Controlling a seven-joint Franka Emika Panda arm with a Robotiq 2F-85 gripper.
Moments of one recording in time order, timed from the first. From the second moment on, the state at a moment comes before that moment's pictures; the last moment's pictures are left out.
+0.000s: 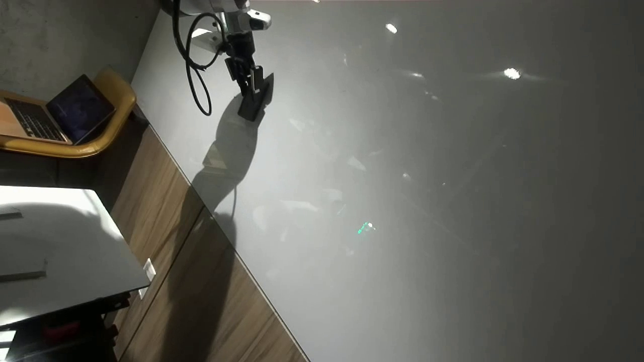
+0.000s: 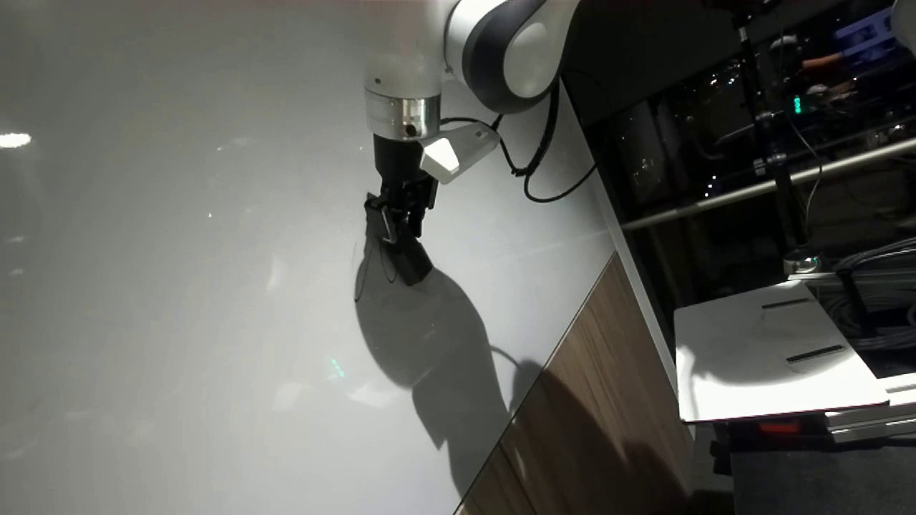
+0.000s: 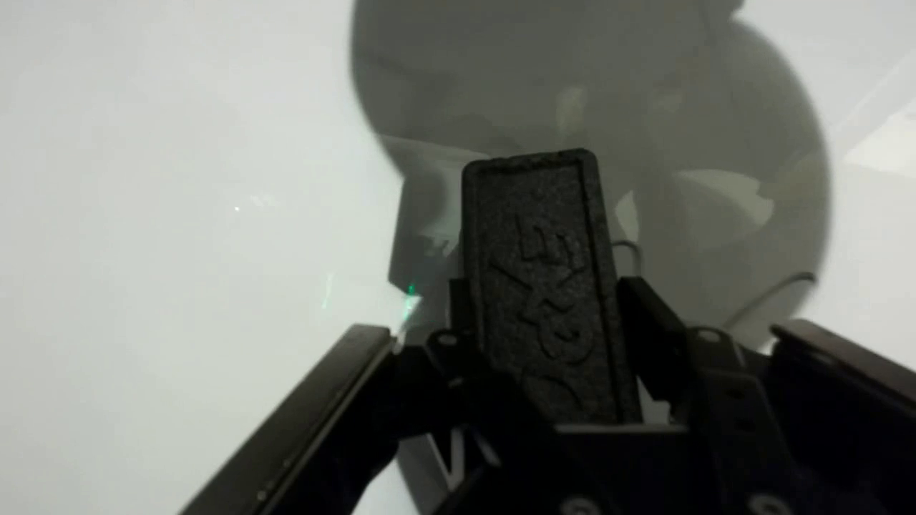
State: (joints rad) arm 0.14 0.00 0.22 -2.07 -0.78 2.62 0.89
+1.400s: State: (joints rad) arm 0.32 0.22 0.26 -1.83 -0.85 2.45 0.94
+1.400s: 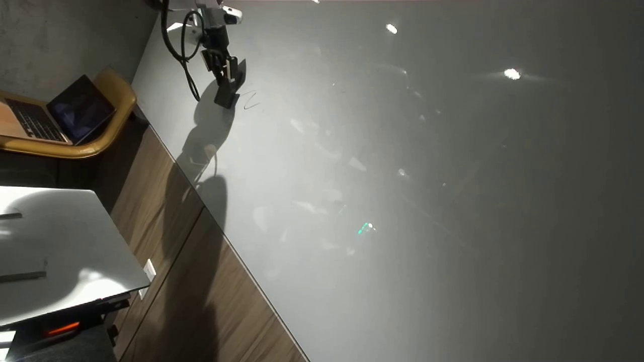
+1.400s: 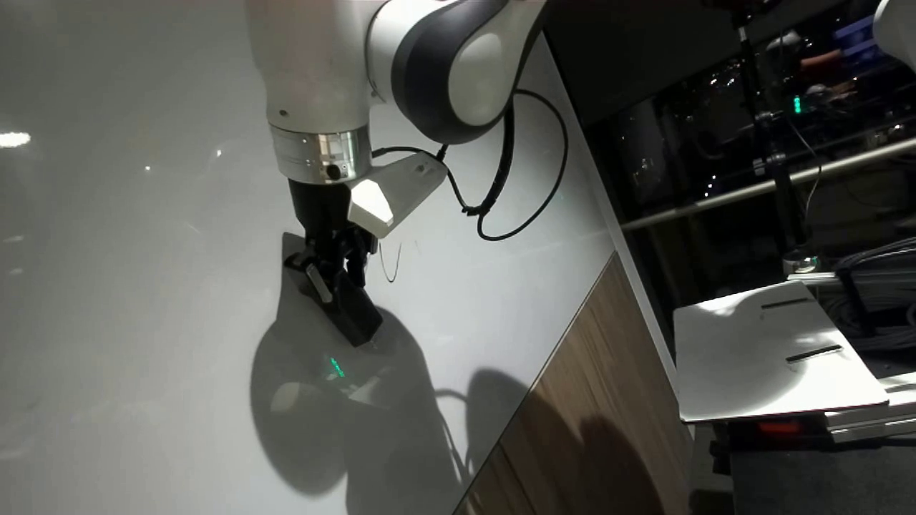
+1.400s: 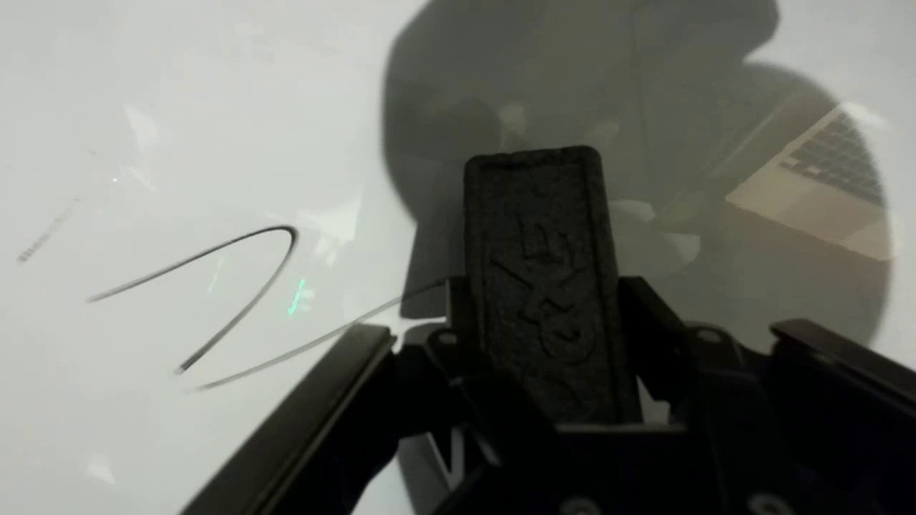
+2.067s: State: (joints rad) arm 0.31 0.15 0.20 -1.90 -0.85 2.45 0.93
